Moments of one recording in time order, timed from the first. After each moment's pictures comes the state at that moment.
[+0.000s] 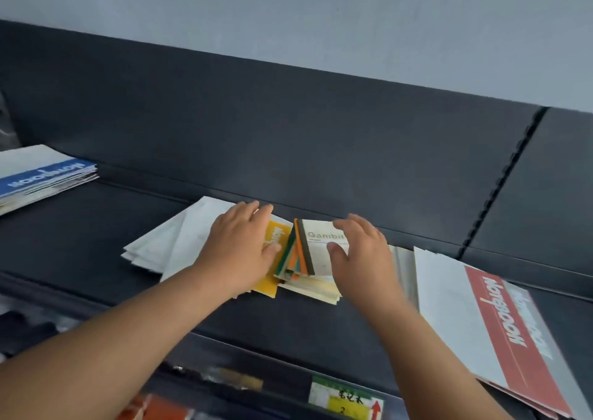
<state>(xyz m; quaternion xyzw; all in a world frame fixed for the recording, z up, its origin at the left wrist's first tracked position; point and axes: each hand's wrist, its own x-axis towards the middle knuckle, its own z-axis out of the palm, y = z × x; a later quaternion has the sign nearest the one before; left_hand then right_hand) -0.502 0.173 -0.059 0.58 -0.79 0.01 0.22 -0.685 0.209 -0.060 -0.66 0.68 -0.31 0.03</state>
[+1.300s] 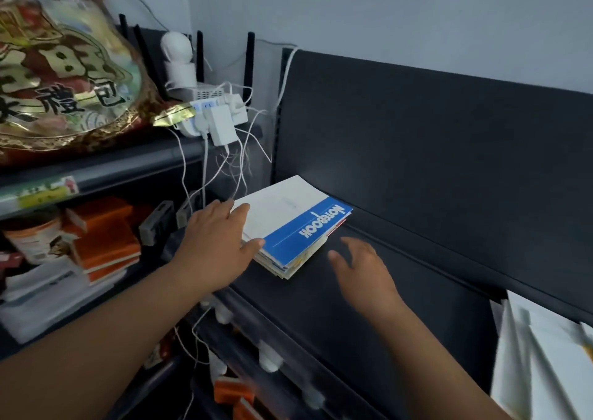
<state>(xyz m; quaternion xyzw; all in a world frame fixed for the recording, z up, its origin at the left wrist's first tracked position) 0.046 0.067 -0.068 0.77 -0.62 0.04 0.15 -0.170 0.010 -0.087 -0.75 0.58 -0.22 0.24</state>
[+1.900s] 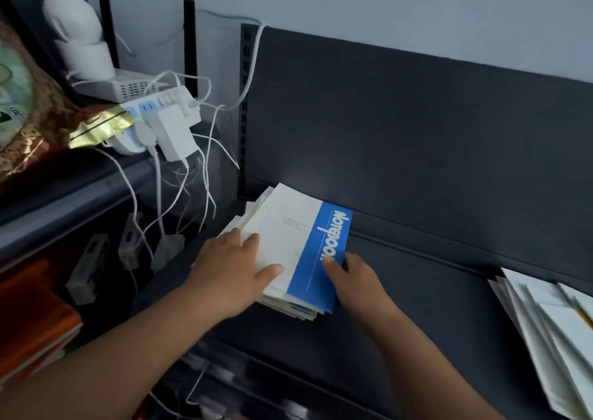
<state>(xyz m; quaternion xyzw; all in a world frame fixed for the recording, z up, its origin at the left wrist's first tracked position) 0.107 -0.032 -0.100 0.67 -0.74 -0.07 0.06 -0.097 -0.038 -0.113 -0.56 0.69 -0.30 0.36</state>
